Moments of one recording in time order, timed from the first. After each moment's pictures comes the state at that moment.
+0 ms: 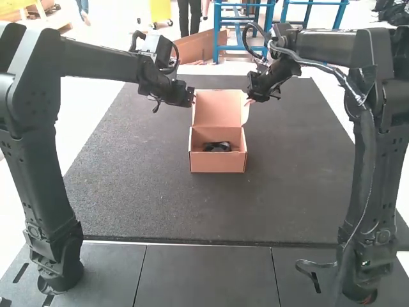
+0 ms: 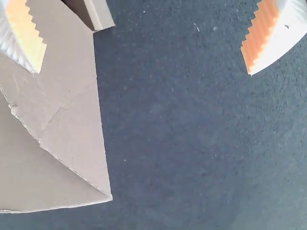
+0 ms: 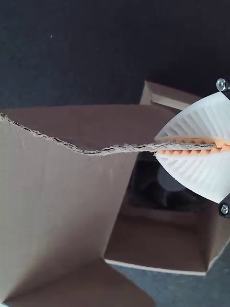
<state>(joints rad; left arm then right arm) -0.34 1.77 1.36 -0.29 -0.05 -0.06 0.33 1.96 1.71 -0.77 -0.34 0.14</state>
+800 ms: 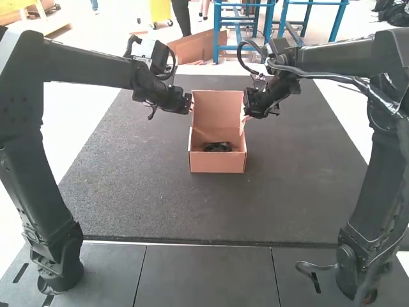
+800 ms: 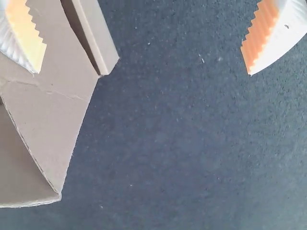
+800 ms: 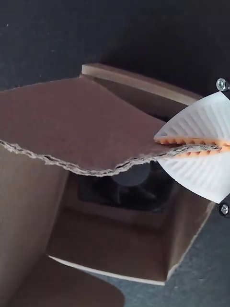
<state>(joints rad) -0.36 1.67 1.23 -0.29 -0.05 -0.06 0.40 1.78 1.40 -0.63 -0.29 0.17</state>
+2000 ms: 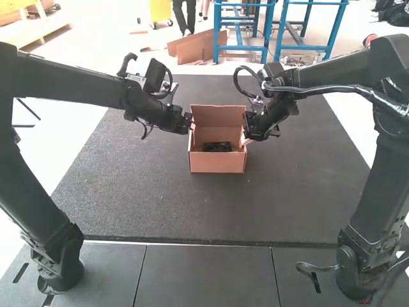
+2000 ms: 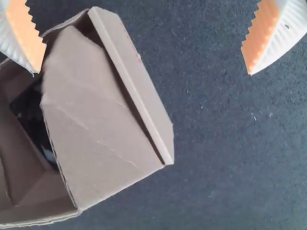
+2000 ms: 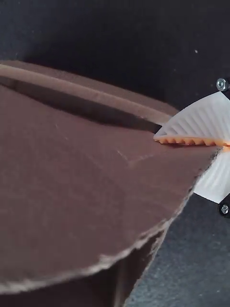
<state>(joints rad) -0.40 1.51 0.99 -0.25 0.05 -0.07 0.43 1.74 1.20 -0.58 -0.24 0.17</state>
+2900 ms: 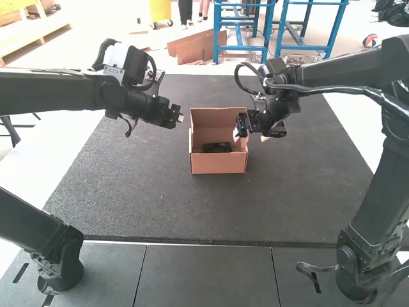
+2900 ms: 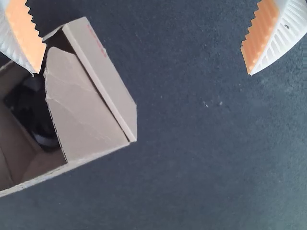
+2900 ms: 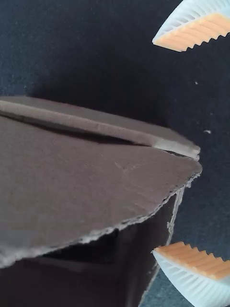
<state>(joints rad) -0.40 1.28 0.93 -0.28 -0.05 -0.01 0.44 1.67 1.20 -0.59 -0.14 0.13</state>
